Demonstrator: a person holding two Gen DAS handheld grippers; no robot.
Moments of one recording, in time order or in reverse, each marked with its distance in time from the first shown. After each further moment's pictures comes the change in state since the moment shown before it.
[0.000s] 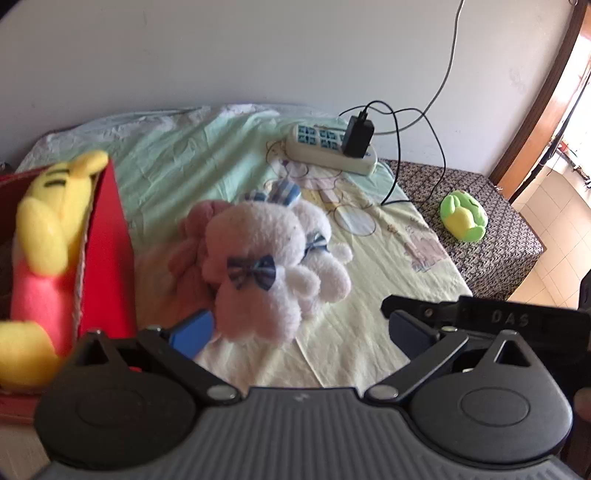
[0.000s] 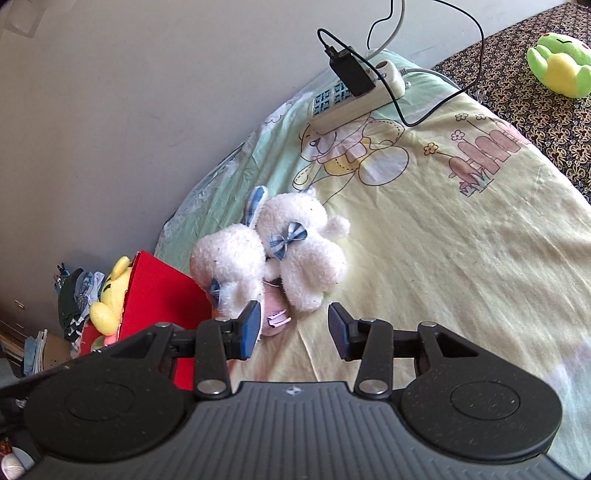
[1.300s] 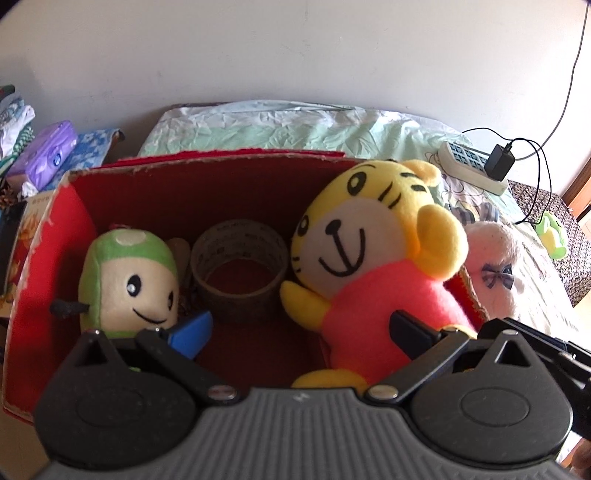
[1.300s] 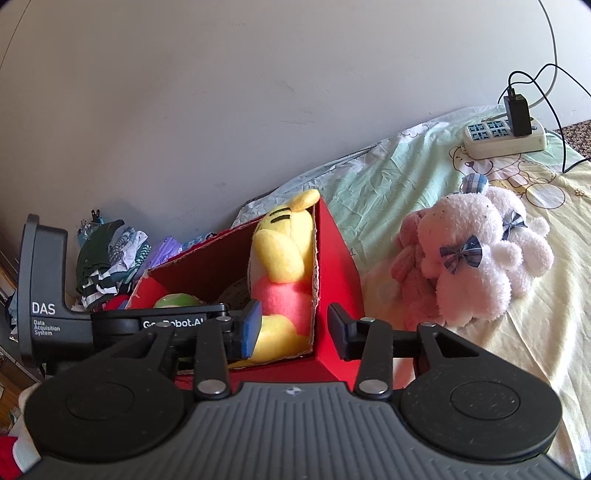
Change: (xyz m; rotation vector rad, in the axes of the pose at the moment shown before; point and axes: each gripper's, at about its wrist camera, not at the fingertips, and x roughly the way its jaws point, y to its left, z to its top) left arm -0.073 0.207 0.001 -0.084 0.018 0.183; right arm 0.055 0.199 -0.094 -0.290 -0.133 0.033
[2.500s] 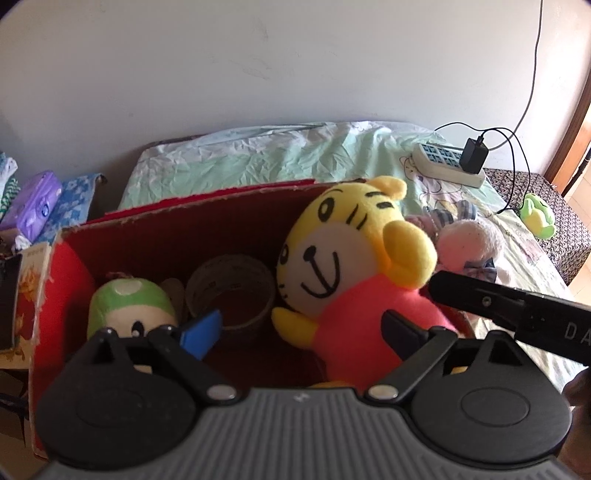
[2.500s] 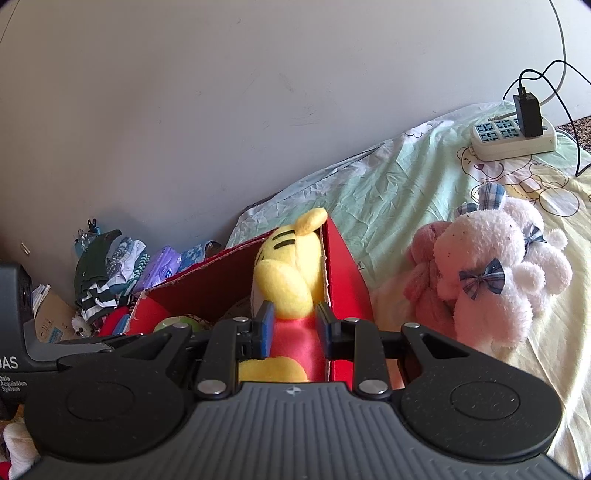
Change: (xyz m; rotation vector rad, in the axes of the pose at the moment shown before) left arm -0.014 -0.010 0.009 0.131 -0.052 -0.021; right arm 0.025 0.001 0.025 0.030 0.018 -0.002
